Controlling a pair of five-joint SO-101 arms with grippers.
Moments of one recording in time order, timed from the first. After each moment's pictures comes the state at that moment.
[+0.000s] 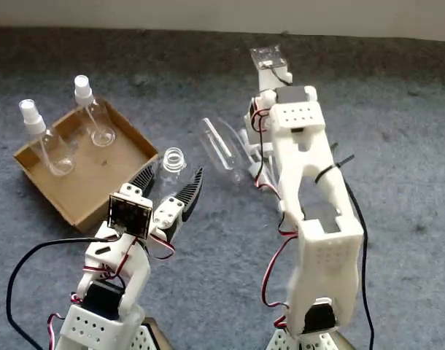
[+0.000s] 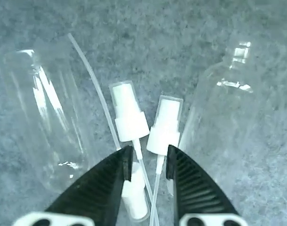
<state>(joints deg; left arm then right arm) 14.2 -102.8 96.0 20.4 2.9 -12.4 30.2 -25.7 73.4 5.8</state>
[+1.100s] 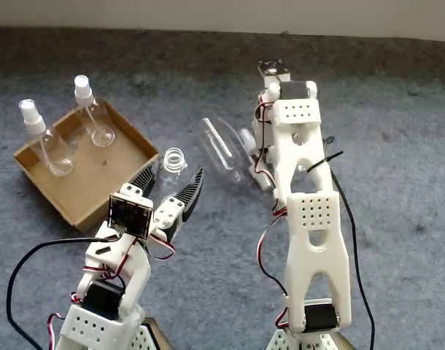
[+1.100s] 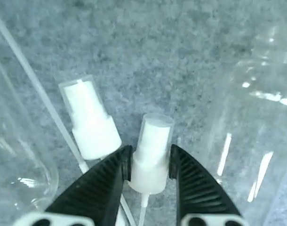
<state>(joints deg) 14.4 -102.8 96.0 20.4 2.9 -9.0 62.4 -69.4 96.0 8.1</state>
